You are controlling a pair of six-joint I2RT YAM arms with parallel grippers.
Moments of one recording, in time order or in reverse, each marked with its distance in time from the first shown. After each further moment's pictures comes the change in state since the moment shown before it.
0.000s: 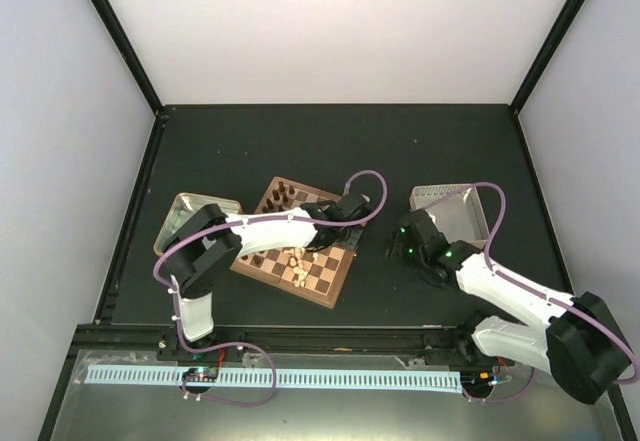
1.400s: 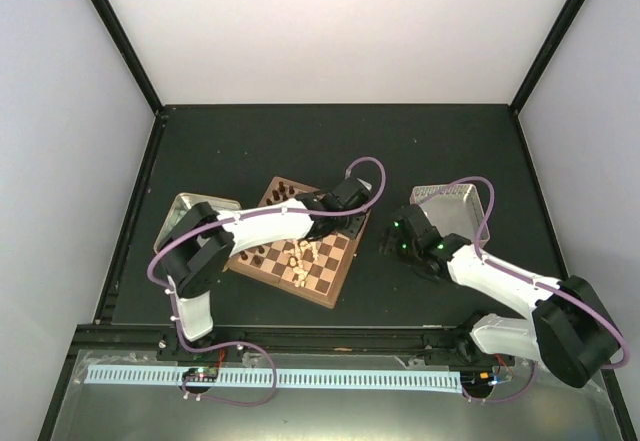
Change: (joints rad) left arm 0.039 0.003 0.062 0.011 0.024 0.071; right arm 0.000 0.107 0.043 0.041 -0.043 -0.010
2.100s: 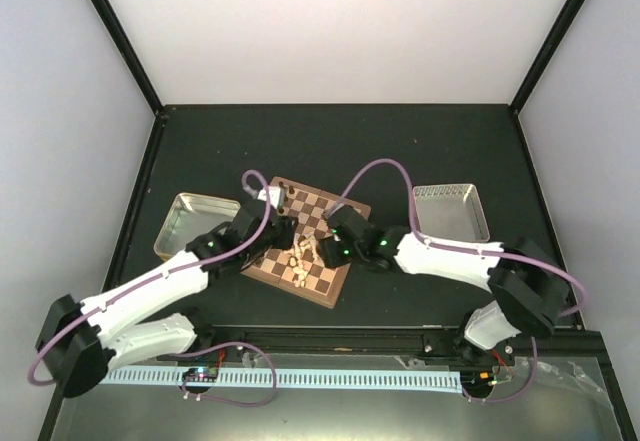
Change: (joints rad) left arm 0.145 -0.790 -0.556 0.084 0.006 -0.211; right arm 0.321 0.280 0.270 0.090 -0.047 -0.269
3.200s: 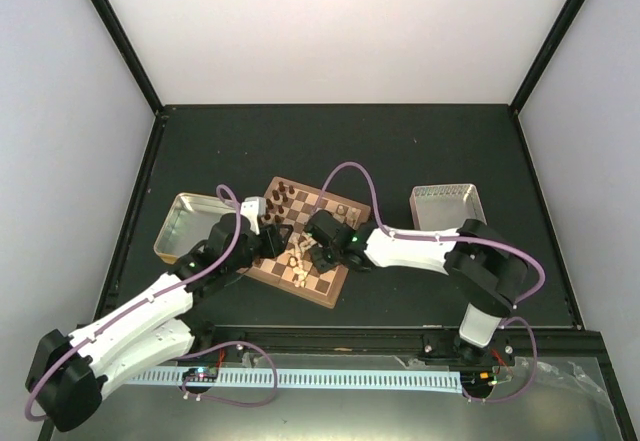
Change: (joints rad) left arm 0.128 -0.249 -0.259 0.150 0.214 -0.143; right arm 0.069 0.277 0.214 -0.119 0.065 -0.098
